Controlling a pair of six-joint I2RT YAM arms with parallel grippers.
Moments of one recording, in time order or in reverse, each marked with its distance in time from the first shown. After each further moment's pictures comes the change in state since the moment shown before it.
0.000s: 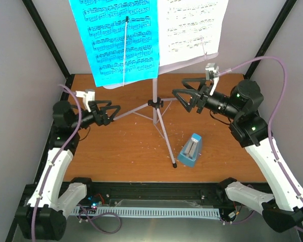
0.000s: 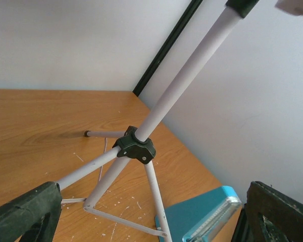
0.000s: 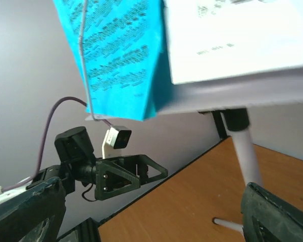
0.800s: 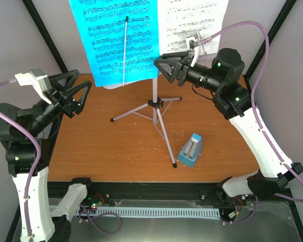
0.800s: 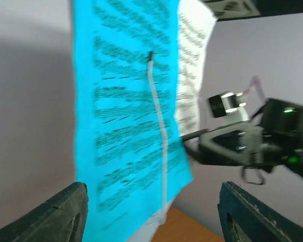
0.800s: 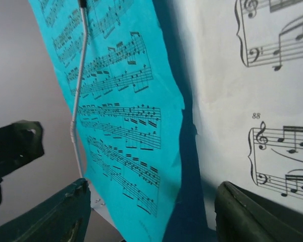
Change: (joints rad) left arm 0.143 -0.066 0.686 -0.297 -0.084 0.053; right arm 0.131 0.376 0.486 -0.054 0.081 0.011
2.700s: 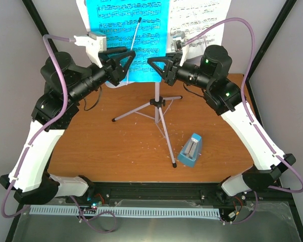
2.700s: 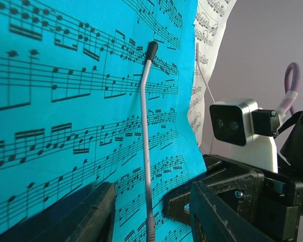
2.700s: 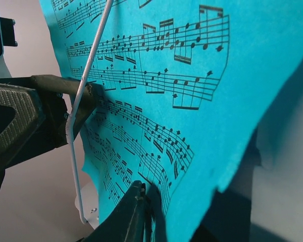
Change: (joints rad) left arm -0.681 0.457 0.452 -0.211 -0.586 0.143; right arm 0.056 0.098 0.074 -0.023 0.011 -0.090
